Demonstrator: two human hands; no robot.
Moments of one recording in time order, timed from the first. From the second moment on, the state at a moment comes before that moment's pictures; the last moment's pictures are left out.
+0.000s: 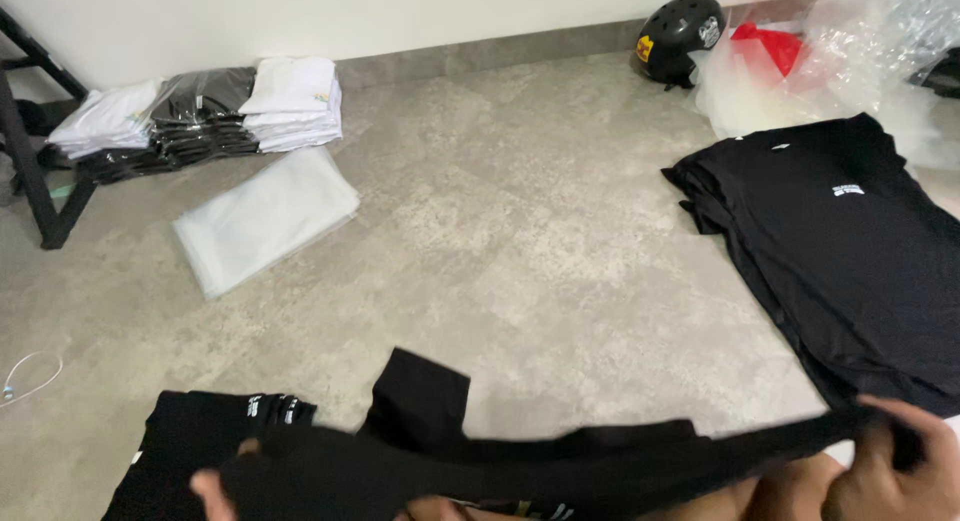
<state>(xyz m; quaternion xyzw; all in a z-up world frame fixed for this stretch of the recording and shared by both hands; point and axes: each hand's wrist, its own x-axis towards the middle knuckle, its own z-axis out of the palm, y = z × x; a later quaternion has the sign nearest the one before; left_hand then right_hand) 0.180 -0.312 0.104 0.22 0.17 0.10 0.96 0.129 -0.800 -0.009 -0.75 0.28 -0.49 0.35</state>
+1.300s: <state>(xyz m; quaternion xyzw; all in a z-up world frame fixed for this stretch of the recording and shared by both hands) 0.374 -0.303 -0.116 0.84 0.14 0.13 0.51 0.260 -0.851 -0.175 -0.65 0.49 -0.03 0.58</state>
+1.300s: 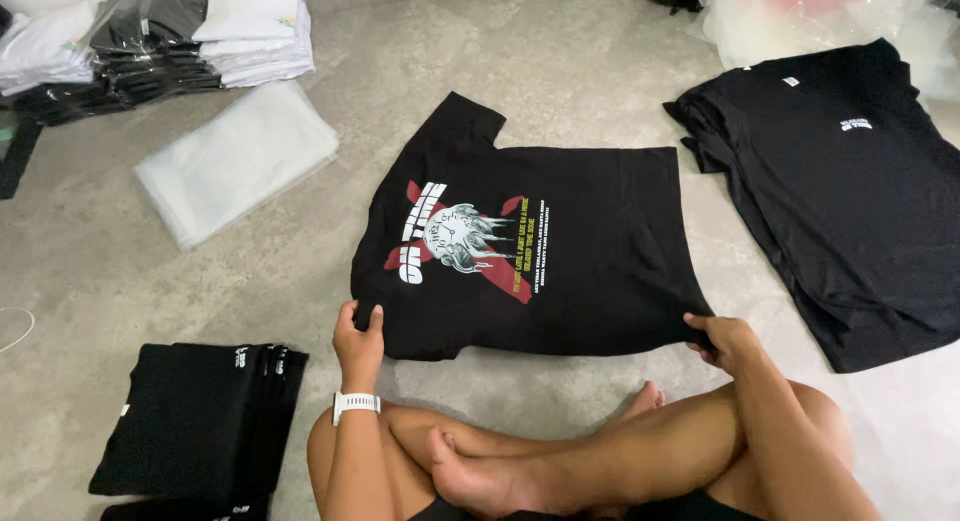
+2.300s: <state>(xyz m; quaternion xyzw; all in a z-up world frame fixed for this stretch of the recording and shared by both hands) 0.508 -0.286 -0.192 0.92 0.28 -0.14 0.23 0.309 -0.883 -0.193 -0.77 0.54 0.16 0.31</state>
